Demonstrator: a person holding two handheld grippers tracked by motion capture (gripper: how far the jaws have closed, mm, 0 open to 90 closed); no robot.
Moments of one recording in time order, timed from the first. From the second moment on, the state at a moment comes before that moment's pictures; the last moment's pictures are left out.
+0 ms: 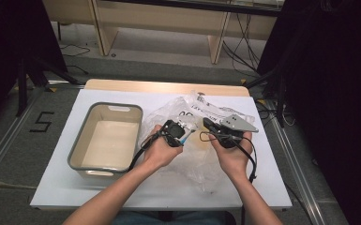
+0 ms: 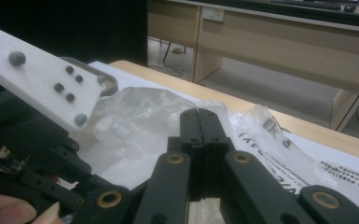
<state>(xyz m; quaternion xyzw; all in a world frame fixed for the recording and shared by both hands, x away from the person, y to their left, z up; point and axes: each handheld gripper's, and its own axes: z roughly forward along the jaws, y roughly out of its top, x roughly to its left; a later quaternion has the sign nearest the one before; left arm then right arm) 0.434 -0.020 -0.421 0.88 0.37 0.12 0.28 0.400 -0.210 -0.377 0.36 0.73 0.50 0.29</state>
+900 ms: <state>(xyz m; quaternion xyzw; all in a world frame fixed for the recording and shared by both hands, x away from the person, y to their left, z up) 0.445 -0.038 -0.429 0.85 0.38 0.15 0.32 0.402 -0.210 -0.378 0.36 0.73 0.50 0.29</state>
